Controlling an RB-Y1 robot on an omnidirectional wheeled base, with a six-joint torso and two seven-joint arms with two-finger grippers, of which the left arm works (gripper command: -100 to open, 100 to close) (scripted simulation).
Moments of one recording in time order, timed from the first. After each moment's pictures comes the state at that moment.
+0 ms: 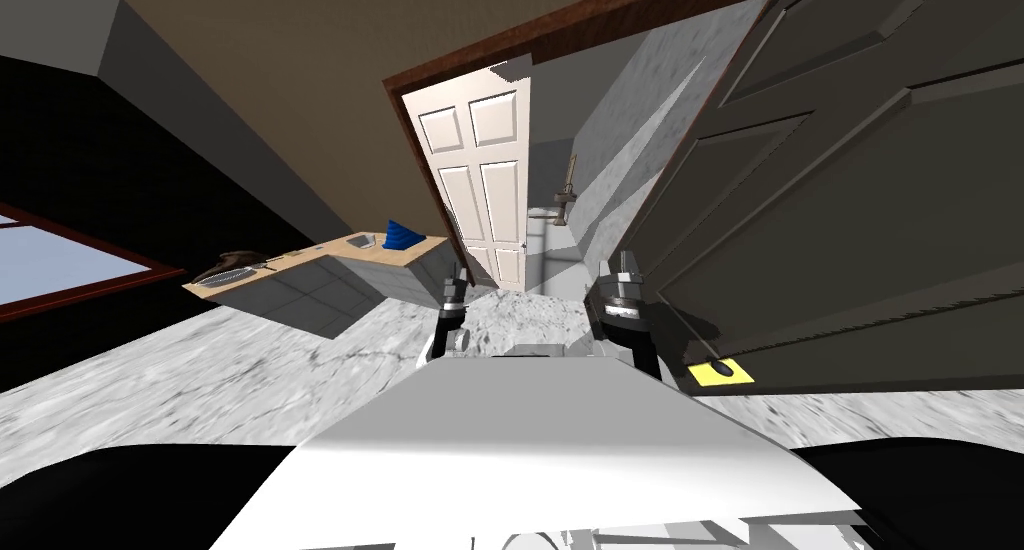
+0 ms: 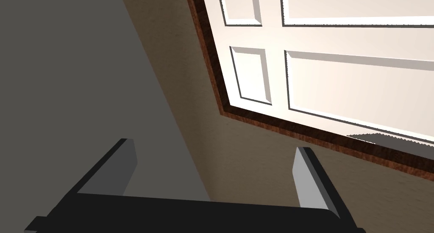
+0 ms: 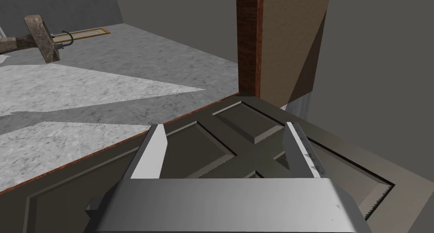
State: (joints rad) arm 0.26 0.11 -0.07 -1.81 0.06 -0.65 -0.05
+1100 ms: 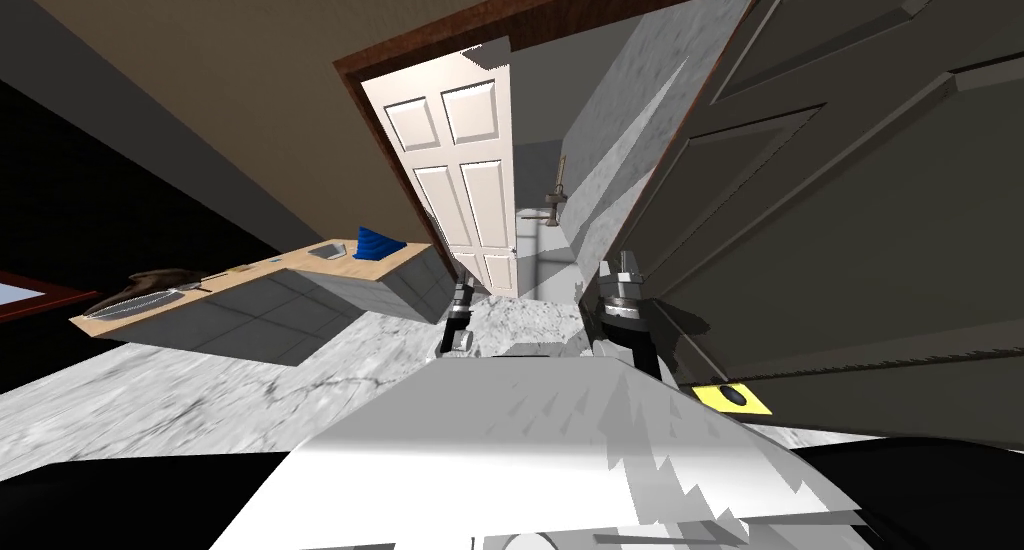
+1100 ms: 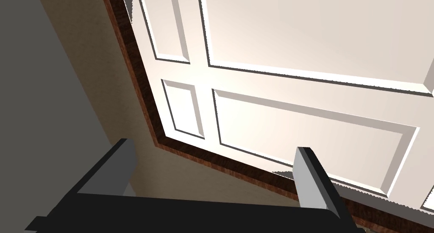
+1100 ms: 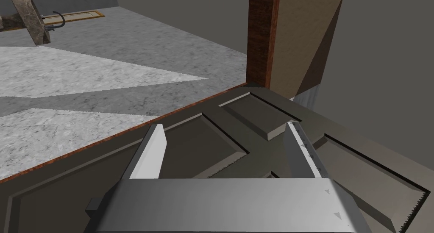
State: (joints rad) arm 0.16 0.15 -0.09 -1.52 0.10 -0.70 -0.01
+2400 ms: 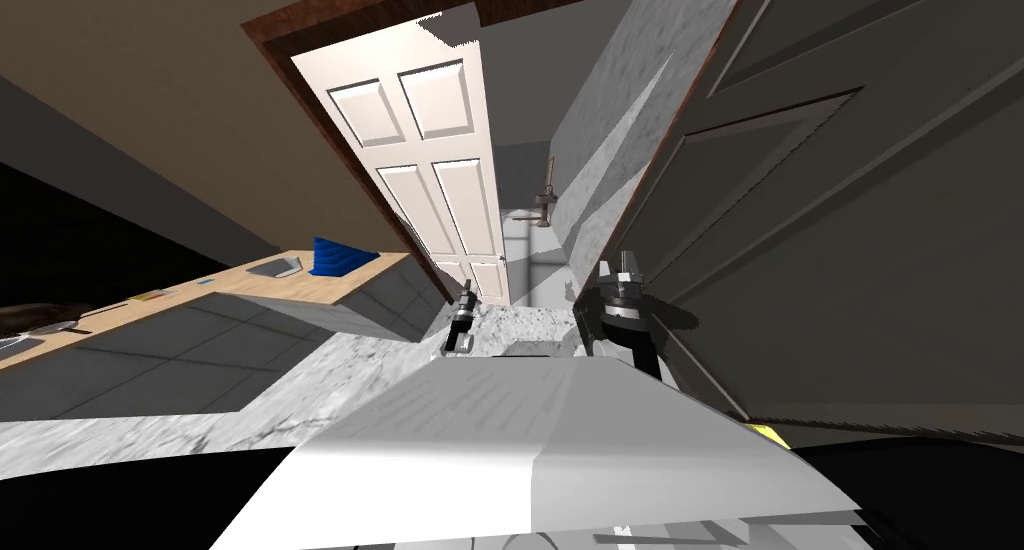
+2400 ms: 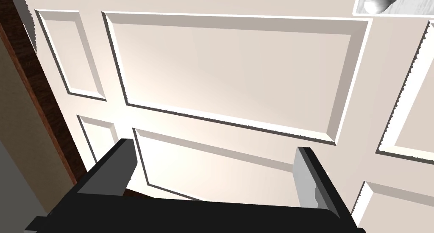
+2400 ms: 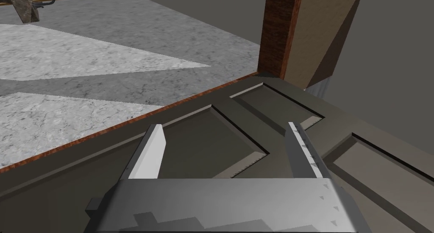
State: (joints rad) arm 0.05 0.18 -0.11 -1.19 0.14 -0.75 0.03
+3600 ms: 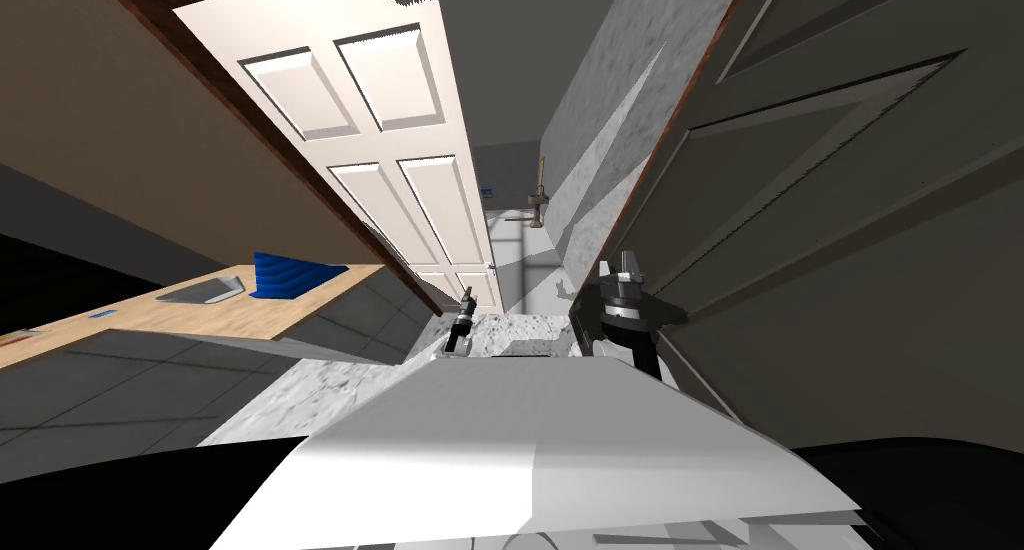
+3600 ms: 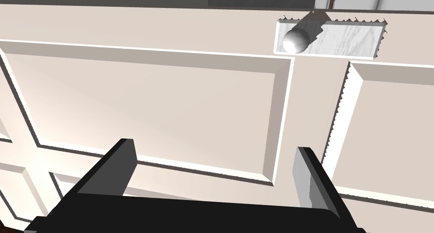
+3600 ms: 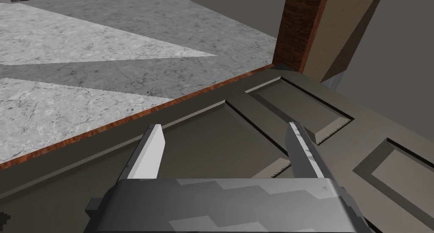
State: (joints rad) arm -0.05 0.21 -0.13 -0.88 0.18 -0.80 0.08
